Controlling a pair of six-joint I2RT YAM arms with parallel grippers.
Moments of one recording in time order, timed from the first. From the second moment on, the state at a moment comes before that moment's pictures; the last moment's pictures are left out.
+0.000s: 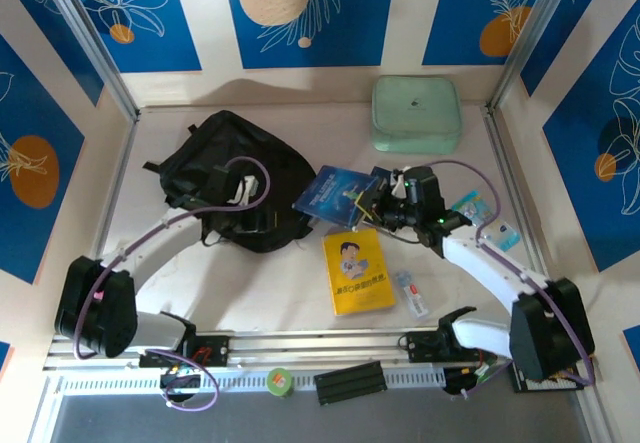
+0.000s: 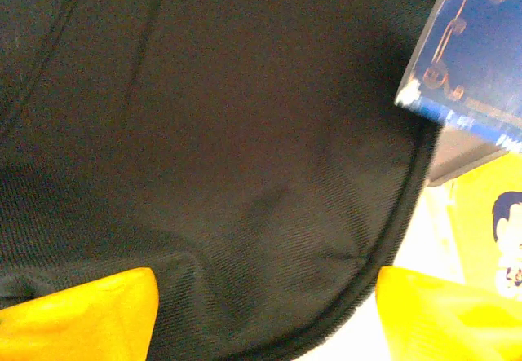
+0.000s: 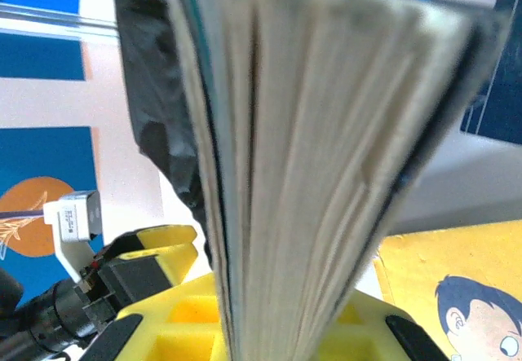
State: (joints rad) left arm -0.42 1.35 0.88 -0.53 0.22 -0.35; right arm 0.38 1.15 0.69 -0.11 -0.42 1.07
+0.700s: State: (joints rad) left arm -0.61 1.58 1.14 -0.71 0.16 0.06; right arm 0.24 1.02 0.68 -0.28 -0.36 1.02
